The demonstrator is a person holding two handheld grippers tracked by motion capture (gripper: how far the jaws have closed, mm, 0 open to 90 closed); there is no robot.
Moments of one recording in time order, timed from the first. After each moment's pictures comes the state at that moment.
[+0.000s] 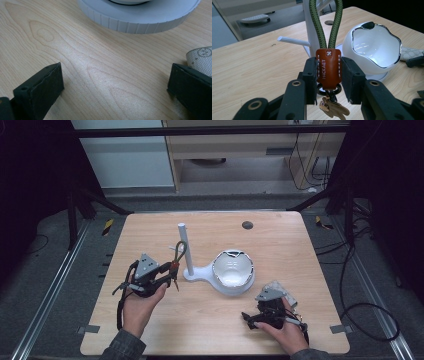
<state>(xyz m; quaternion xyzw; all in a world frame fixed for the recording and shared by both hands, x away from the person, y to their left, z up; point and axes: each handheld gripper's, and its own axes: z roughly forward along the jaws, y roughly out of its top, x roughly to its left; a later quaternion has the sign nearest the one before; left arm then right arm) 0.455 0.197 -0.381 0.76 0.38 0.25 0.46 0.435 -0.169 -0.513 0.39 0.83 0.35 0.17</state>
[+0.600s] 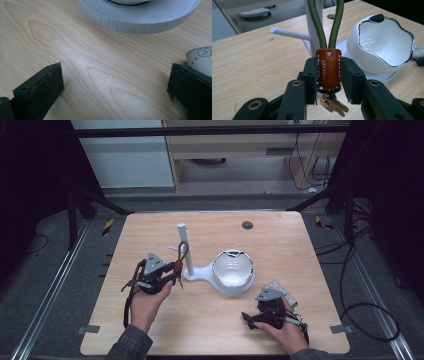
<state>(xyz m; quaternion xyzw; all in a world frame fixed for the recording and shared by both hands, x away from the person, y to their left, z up) 0.469 0.188 -0.396 0.77 0.40 0.24 0.45 0.435 -0.169 -0.513 0.39 0.83 0.35 0.17</state>
